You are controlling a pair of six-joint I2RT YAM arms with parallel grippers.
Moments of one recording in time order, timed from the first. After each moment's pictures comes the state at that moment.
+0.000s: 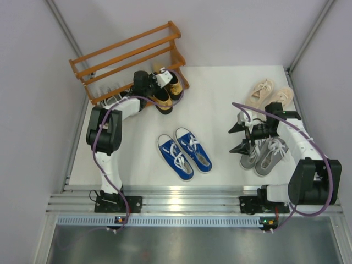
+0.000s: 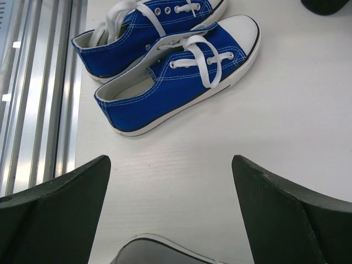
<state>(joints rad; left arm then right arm) -0.23 2.04 1.39 0.29 0.17 0.76 -0.01 1.33 0.96 -1.10 -1.15 -1.47</state>
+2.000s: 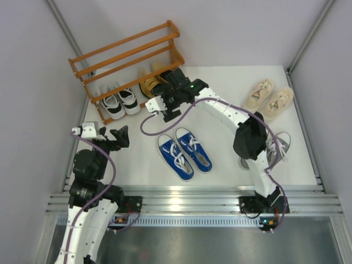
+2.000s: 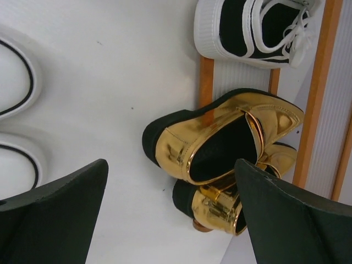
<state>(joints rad) -0.20 0.26 0.59 -0.32 -0.10 -0.22 0.76 2.14 2.08 -0.79 -0.41 -1.38</state>
